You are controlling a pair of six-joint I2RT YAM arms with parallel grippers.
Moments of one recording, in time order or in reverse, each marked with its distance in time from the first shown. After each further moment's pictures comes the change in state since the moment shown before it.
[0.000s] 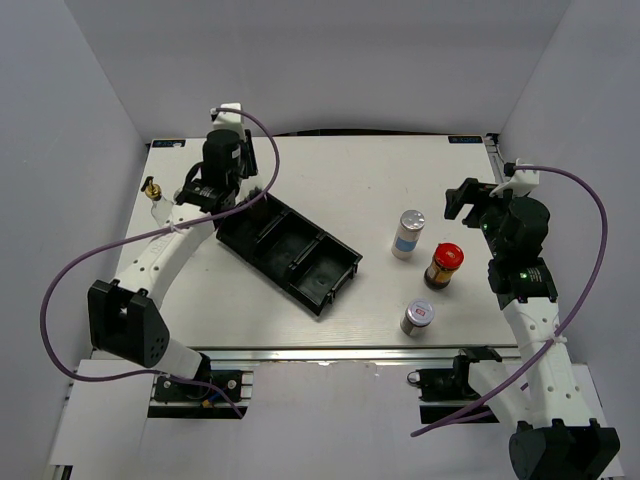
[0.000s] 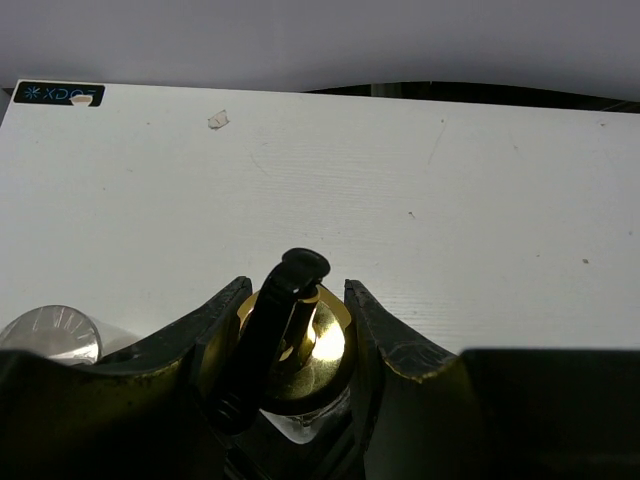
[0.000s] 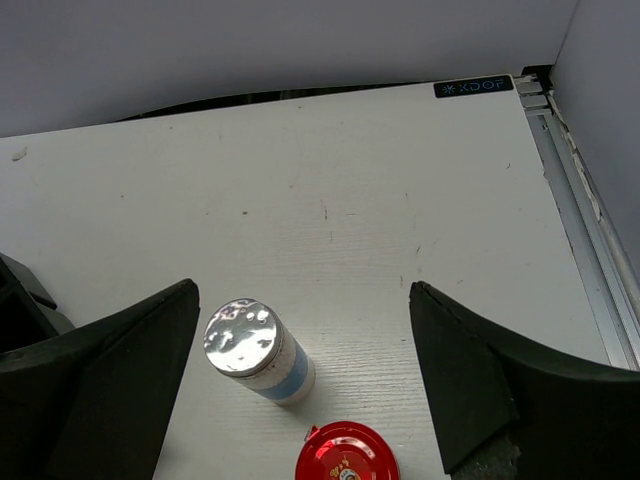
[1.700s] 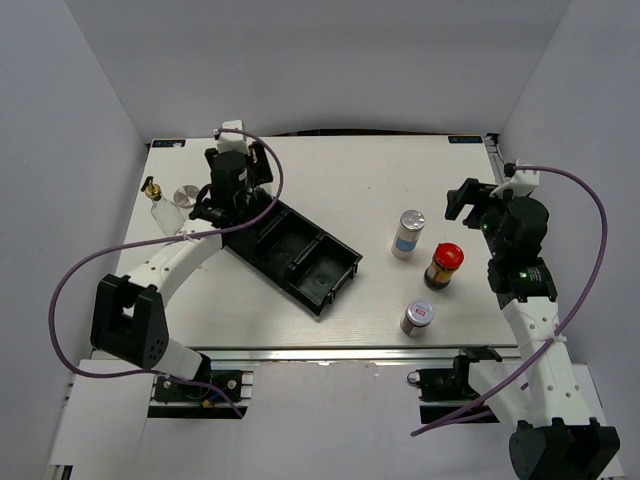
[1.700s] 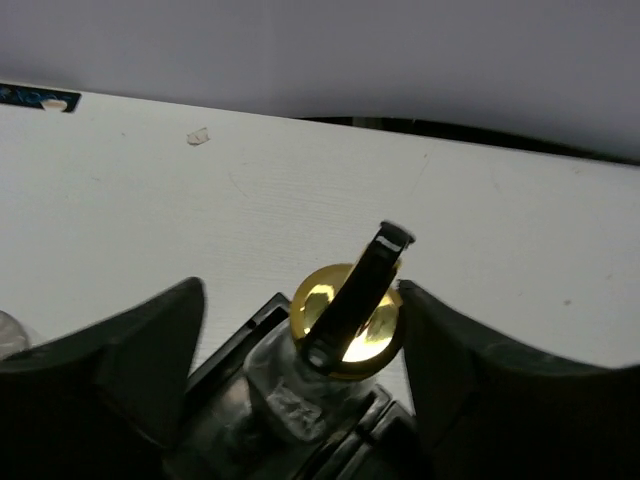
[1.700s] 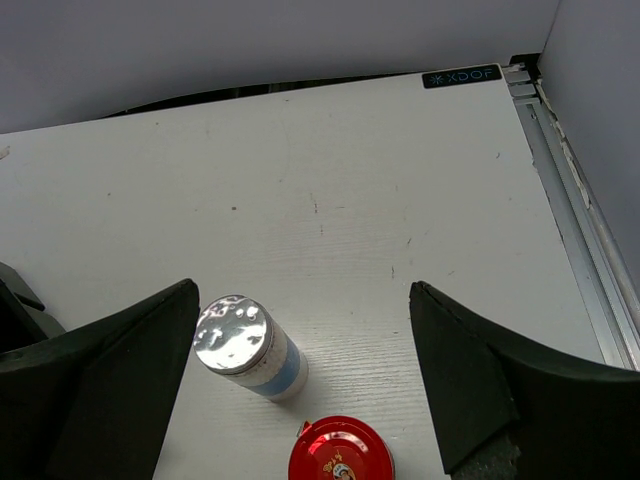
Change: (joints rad) left arm -0.026 0.002 -0.230 0.347 -0.052 -0.047; right arm 0.000 0.005 0.000 -0.014 0.026 0.000
